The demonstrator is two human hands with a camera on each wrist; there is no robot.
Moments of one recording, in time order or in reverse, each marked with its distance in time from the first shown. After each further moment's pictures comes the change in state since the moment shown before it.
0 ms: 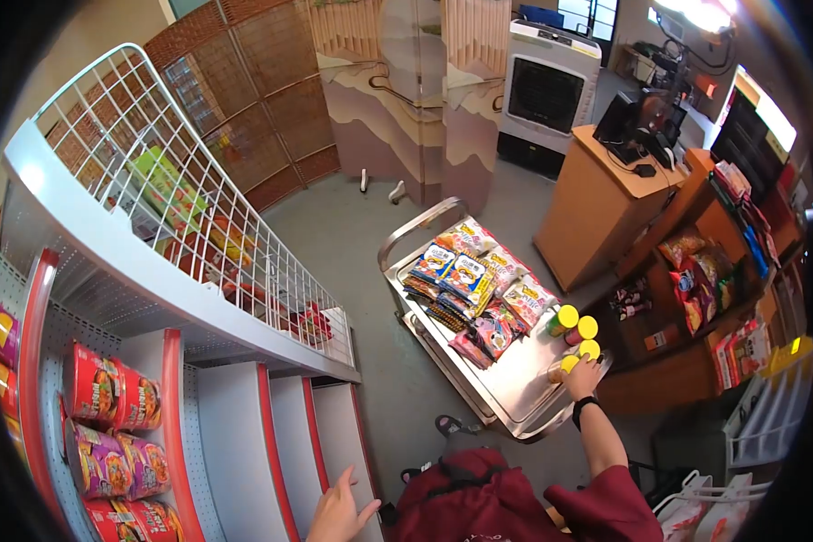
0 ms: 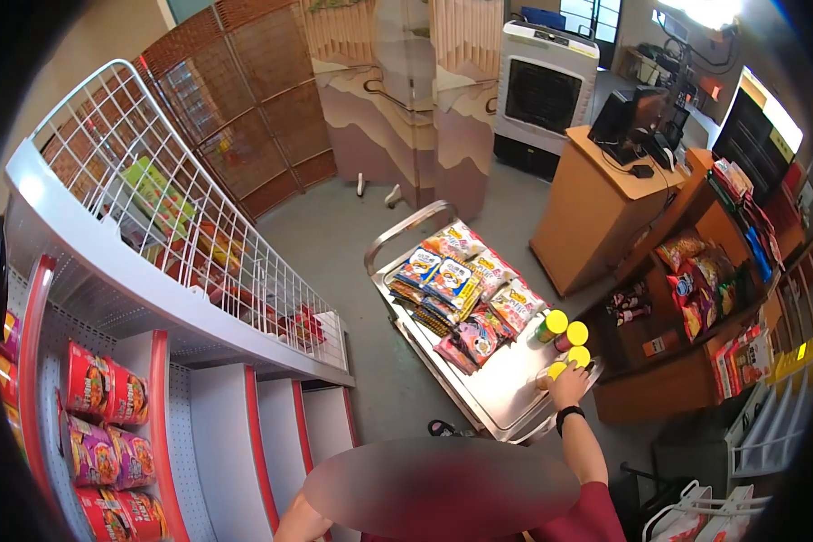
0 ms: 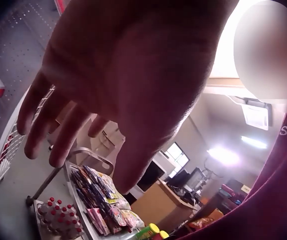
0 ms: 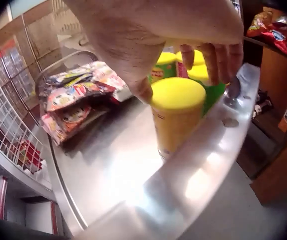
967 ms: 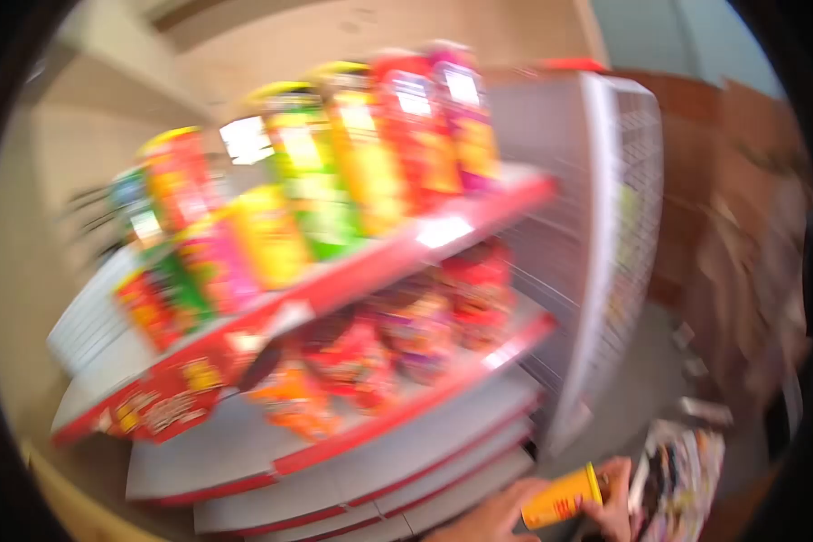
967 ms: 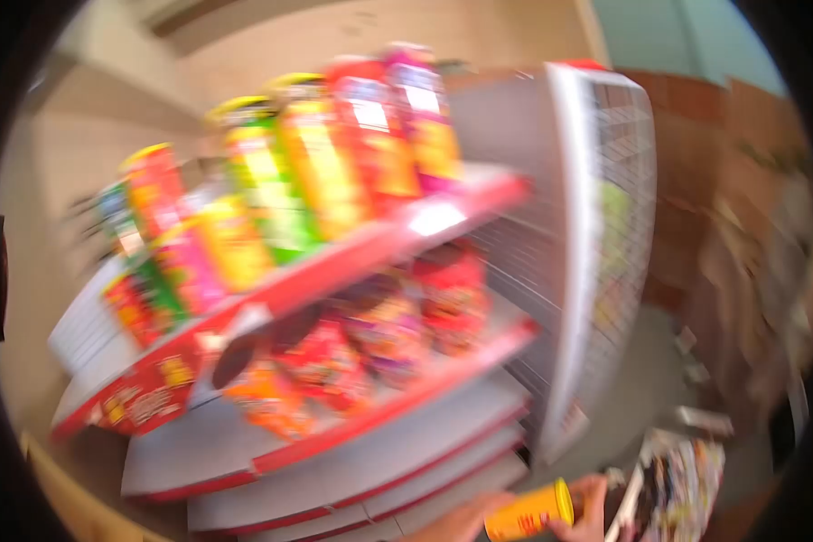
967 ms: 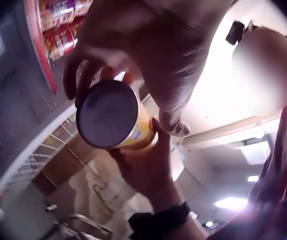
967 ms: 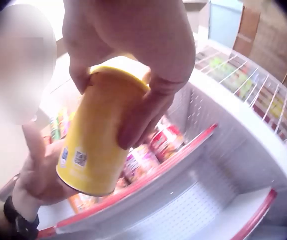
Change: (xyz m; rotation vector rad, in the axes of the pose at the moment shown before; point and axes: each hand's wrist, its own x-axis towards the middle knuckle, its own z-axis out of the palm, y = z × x) left_hand -0.052 0.049 -0.059 -0.273 0.759 0.214; right_hand -0.208 -0.343 -0.247 1.443 -1.129 -1.257
